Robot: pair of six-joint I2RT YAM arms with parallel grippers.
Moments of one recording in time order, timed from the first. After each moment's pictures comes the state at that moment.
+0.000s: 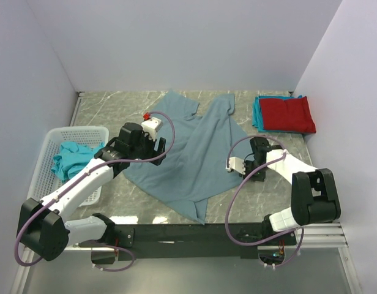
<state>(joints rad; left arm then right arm) -0.50 1.17 0.87 -0.33 0.11 -0.07 0.13 1.44 0.74 -0.72 -0.17 -1.30</state>
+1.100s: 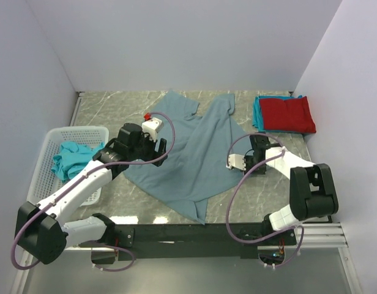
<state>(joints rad) -0.52 1.15 0.87 -0.33 0.14 -0.07 0.13 1.50 0.77 -0.61 -0.07 -1.39</state>
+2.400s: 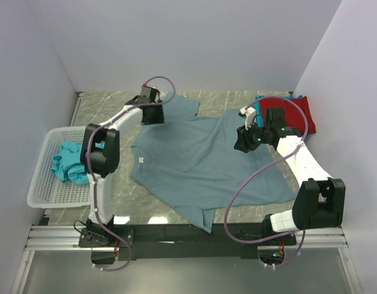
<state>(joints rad) -0.35 2.05 1.62 -0.44 -0.10 -0.36 0.05 1.40 1.07 -0.59 -0.62 -0.46</state>
